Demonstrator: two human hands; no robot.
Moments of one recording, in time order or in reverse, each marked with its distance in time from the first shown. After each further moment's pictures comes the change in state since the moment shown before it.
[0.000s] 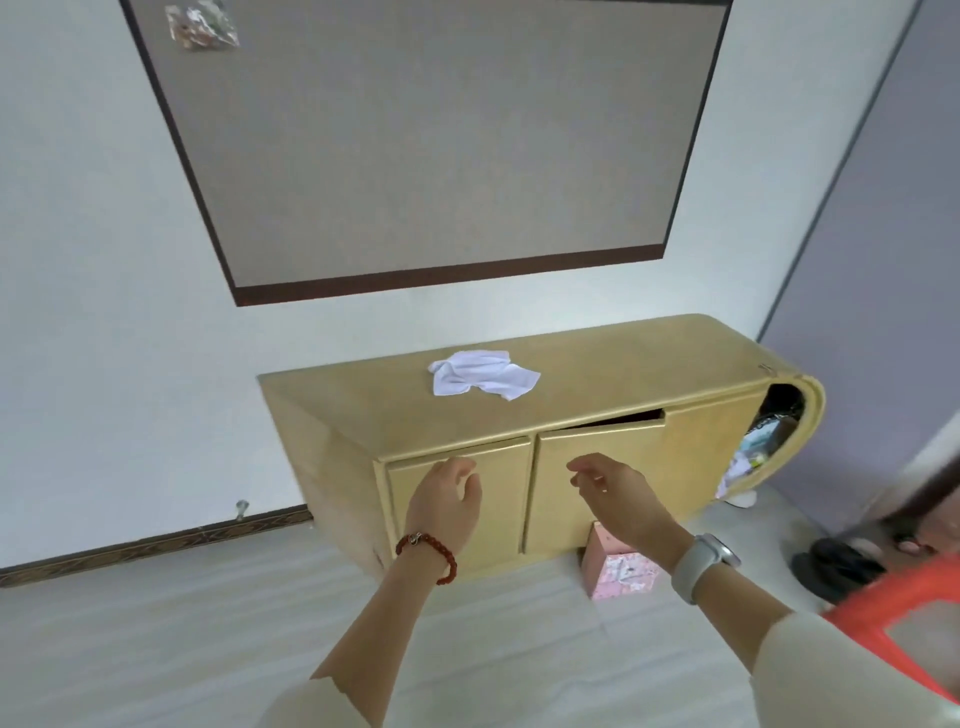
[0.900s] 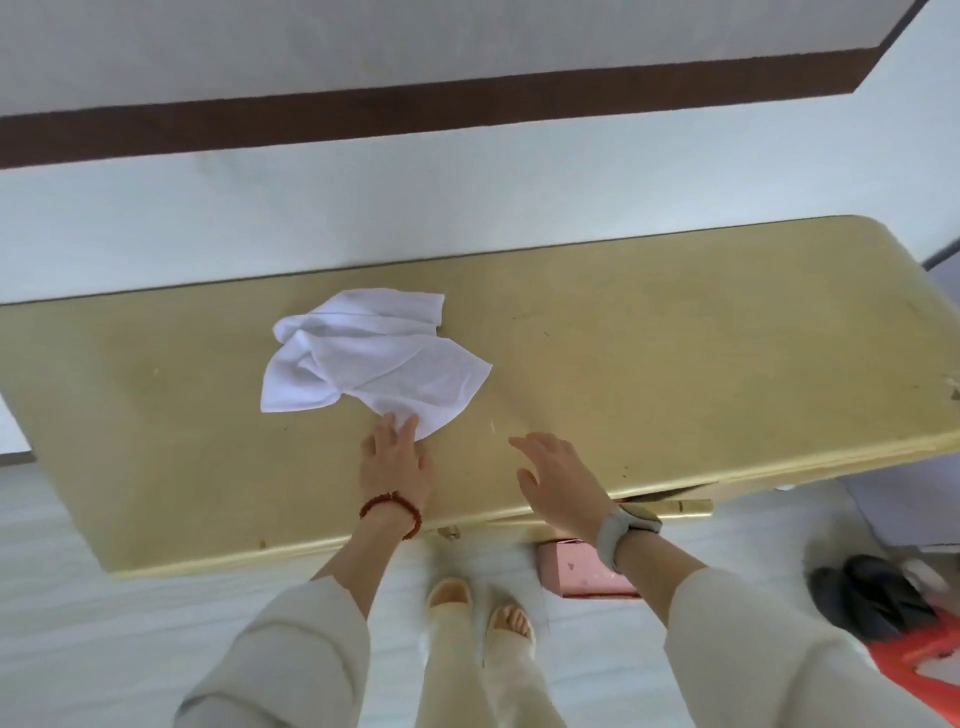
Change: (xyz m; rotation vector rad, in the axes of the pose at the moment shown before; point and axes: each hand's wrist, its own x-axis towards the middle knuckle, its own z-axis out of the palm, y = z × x) left_hand 0.428 -0.099 0.301 0.423 -0.179 -0.492; right_hand 0.482 0.243 0.053 -0.353 -0.542 -0.006
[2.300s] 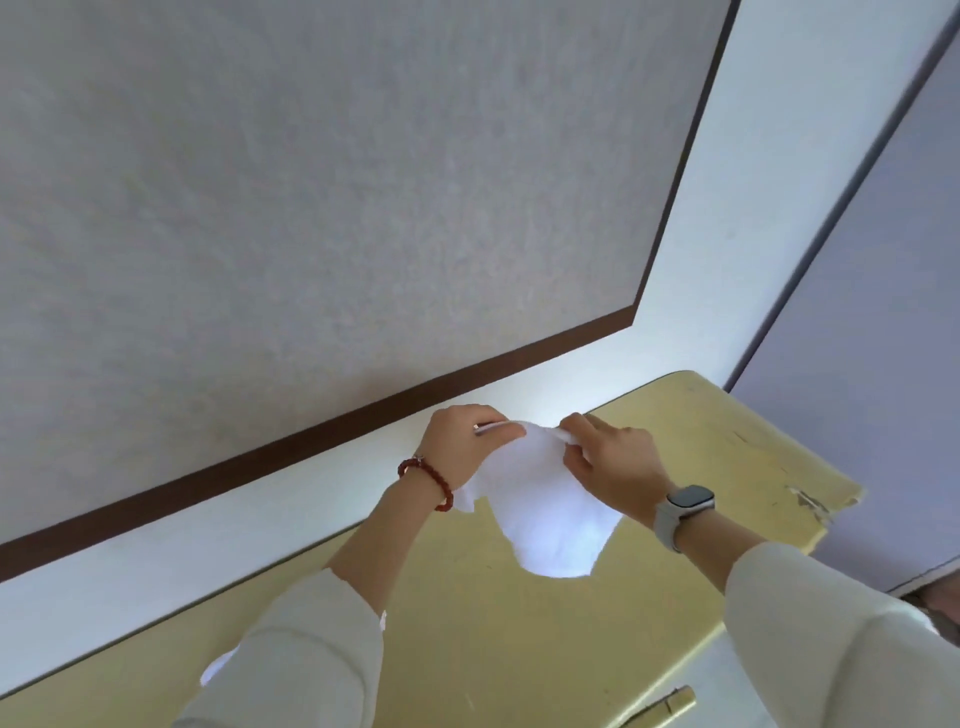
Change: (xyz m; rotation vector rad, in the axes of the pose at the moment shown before) left_hand 0.104 0.259 -0.212 -0.443 -0.134 0.915; right_hand 0.030 -0.003 -0.271 -0.363 0.883 -0.078
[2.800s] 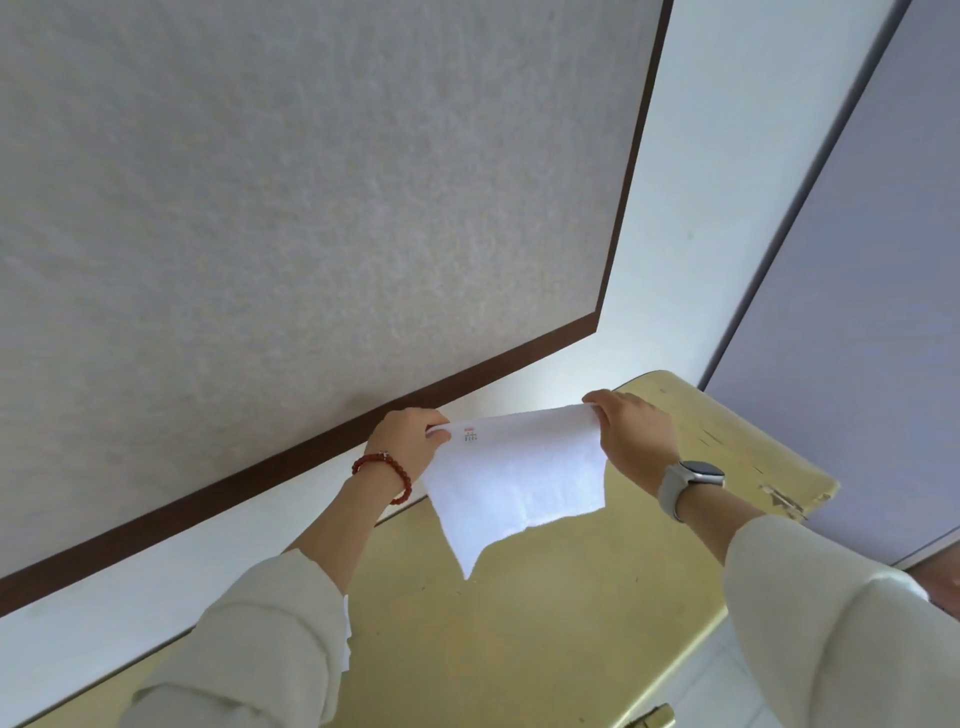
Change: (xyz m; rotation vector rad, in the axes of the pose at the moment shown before) left_hand 0.054 -0.022 0.004 0.409 -0.080 -0.121; right_hand 0.022 0.075 -0.007 -0.015 -0.031 0.341
